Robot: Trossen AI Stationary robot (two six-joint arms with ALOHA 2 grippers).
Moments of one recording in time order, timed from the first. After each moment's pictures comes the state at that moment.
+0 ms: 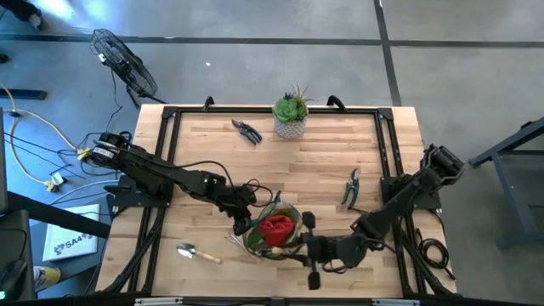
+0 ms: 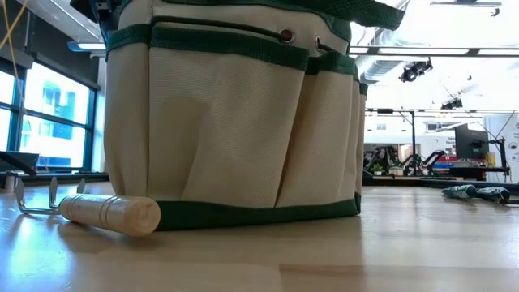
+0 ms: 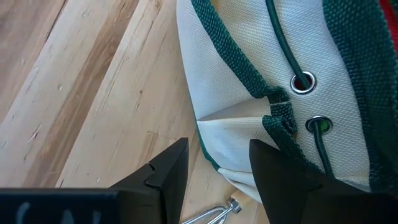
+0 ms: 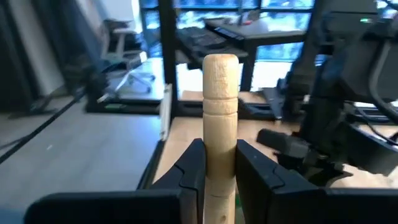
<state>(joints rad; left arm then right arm) -0.26 1.51 0.92 -0.29 0.08 -0.72 0.69 1.65 1.17 0.29 0.60 0.16</state>
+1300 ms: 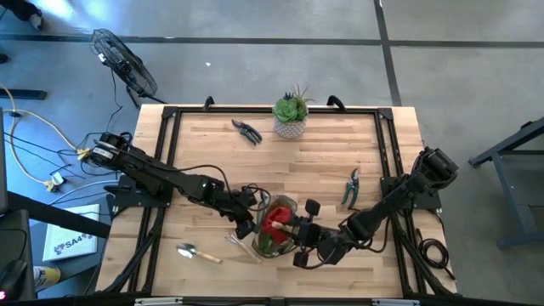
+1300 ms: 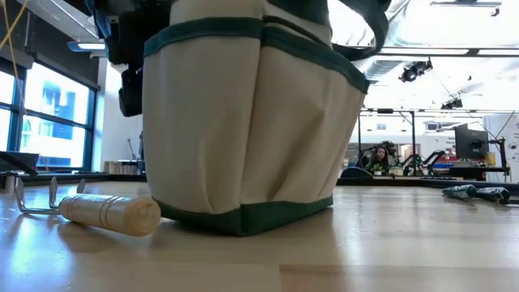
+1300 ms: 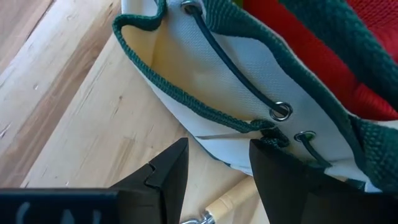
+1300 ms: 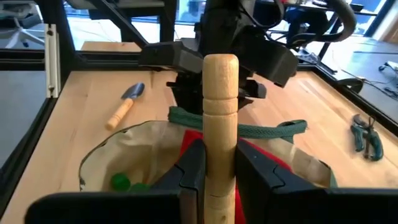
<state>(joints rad) -0.31 1.51 0.92 -0.23 0.02 -0.84 0.63 1.71 1.08 0.17 0.83 0.28</state>
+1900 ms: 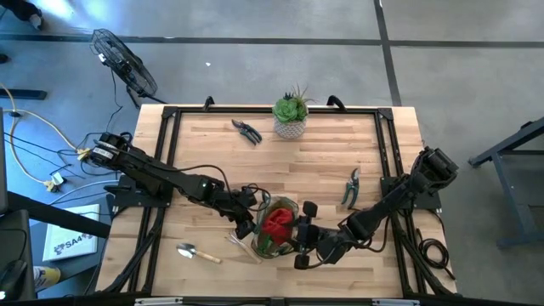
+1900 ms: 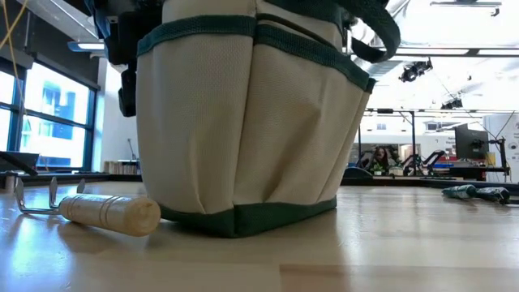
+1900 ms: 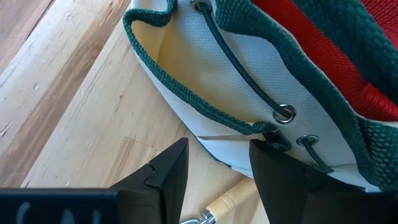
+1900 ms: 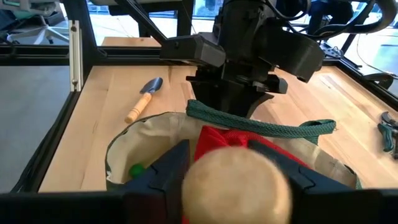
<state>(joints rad) -0.31 1.51 0.92 -0.23 0.02 -0.84 0.62 1.71 1.08 0.17 0.75 0.29</state>
